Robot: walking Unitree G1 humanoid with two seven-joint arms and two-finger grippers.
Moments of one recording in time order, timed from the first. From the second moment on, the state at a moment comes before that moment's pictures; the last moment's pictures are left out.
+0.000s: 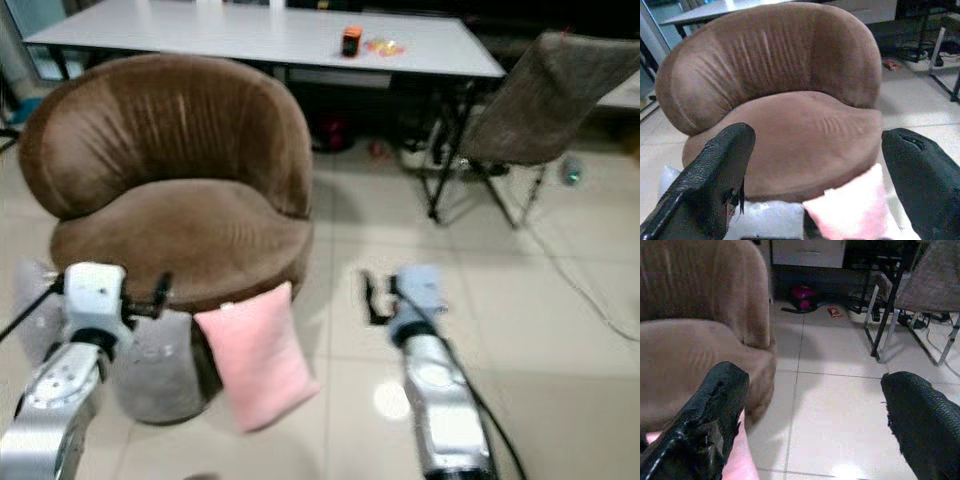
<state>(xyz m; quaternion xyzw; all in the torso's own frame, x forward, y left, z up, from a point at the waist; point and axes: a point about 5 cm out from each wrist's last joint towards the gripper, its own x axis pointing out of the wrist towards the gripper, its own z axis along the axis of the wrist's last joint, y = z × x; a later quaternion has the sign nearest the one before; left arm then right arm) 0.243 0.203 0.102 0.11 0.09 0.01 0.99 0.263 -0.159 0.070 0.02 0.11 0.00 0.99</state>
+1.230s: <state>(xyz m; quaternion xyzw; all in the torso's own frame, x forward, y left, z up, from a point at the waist) 0.240 0.209 0.106 0.12 0.08 0.00 0.99 0.268 -0.135 0.067 0.06 0.12 0.07 0.99</state>
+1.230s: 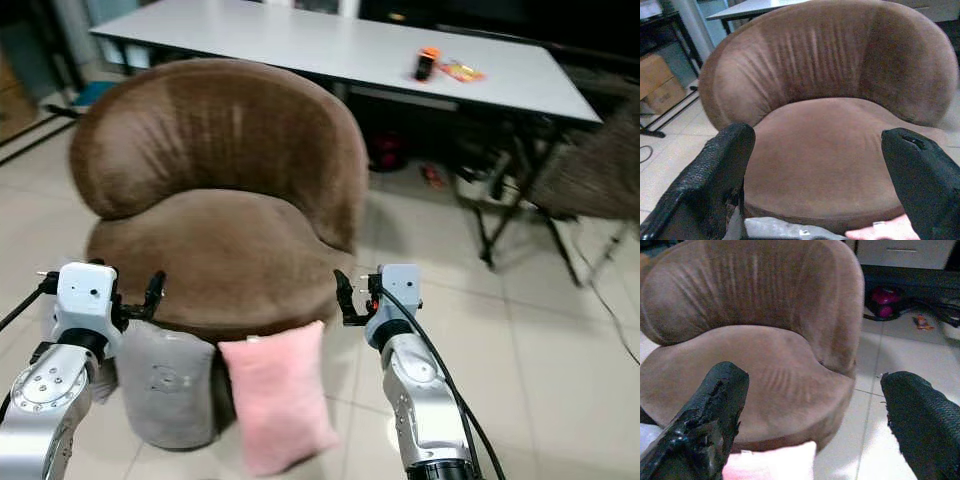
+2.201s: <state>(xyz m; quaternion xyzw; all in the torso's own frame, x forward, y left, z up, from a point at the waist) 0.246 0.200 0.107 0.12 0.08 -0.03 0.99 0.266 -0.158 0.059 0.03 0.14 0.02 0.99</state>
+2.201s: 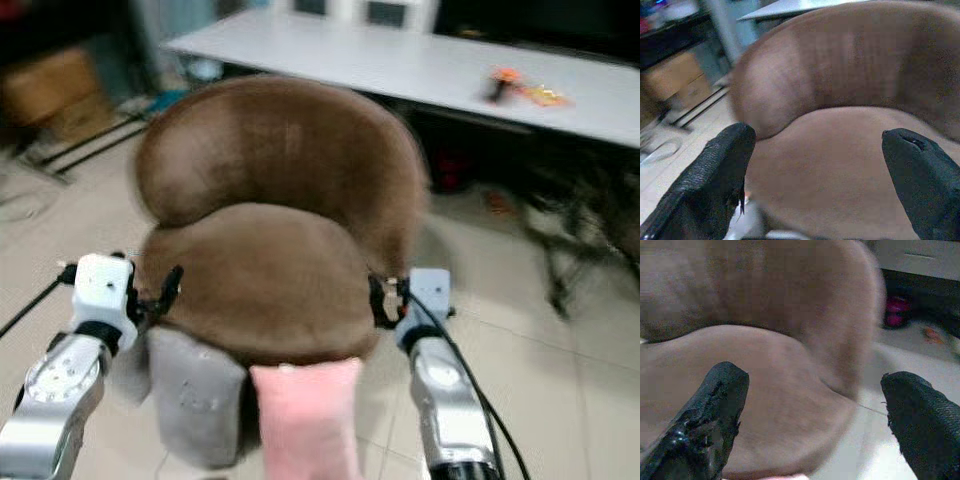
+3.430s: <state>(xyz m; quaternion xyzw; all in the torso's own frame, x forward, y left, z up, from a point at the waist) 0.243 0.209 0.099 0.16 0.08 -0.02 0.98 0.268 -0.151 0.059 0.06 0.14 0.05 0.99</state>
